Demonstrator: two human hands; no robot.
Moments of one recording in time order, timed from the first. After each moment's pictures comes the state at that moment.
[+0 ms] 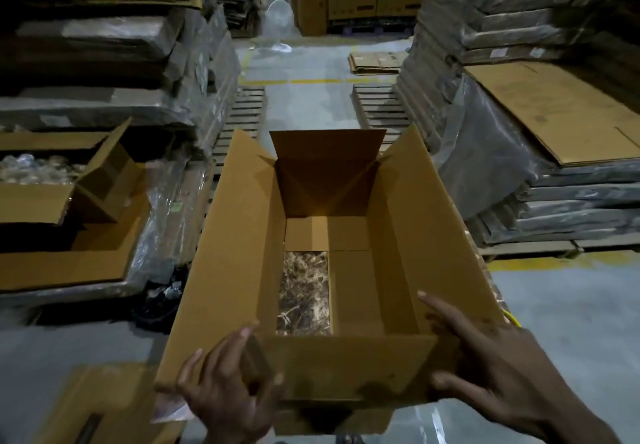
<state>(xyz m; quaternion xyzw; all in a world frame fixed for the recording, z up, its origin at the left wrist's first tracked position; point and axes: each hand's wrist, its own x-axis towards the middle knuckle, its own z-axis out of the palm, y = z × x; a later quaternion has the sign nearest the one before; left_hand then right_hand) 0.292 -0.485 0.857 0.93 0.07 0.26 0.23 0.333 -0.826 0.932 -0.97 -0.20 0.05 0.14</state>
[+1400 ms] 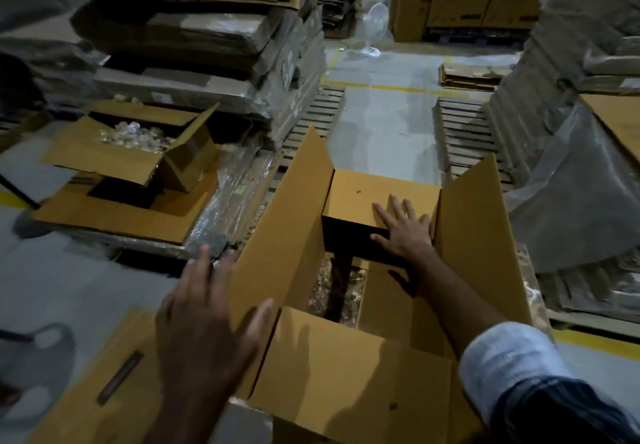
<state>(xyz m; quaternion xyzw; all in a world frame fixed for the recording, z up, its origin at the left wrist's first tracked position) 0.342 -0.462 0.915 0.95 0.25 0.14 0.10 0.685 -0.704 0.772 -0.97 -0.23 0.06 -0.06</state>
